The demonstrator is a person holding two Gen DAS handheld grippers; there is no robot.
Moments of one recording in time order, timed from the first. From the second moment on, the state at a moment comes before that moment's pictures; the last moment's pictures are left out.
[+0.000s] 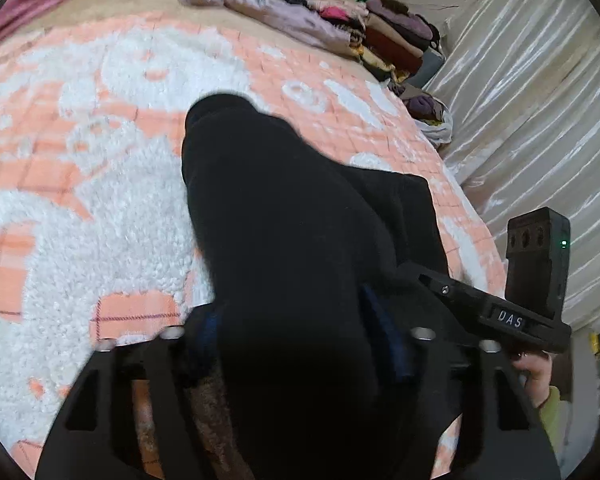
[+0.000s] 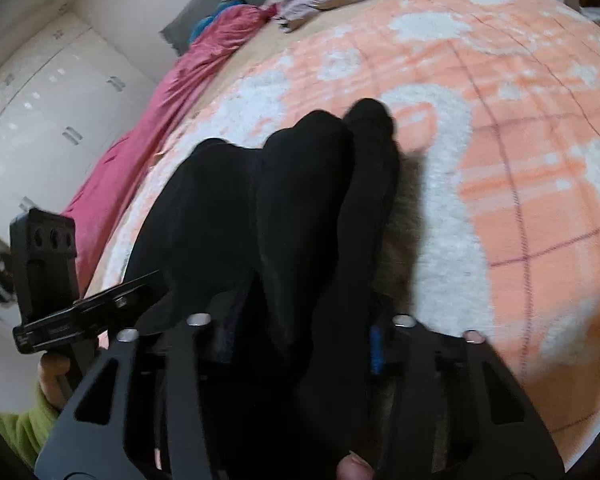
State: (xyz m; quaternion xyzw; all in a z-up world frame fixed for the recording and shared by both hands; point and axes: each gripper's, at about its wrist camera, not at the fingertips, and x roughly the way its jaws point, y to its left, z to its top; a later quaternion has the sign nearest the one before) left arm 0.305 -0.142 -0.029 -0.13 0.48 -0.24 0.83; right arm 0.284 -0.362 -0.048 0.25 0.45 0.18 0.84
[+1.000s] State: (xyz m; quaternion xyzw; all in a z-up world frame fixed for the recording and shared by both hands) left arm 0.279 -0.071 0.005 -0.15 0.45 -0.21 0.86; right arm 0.274 -0.284 -0.004 0.20 0.43 0.20 0.86
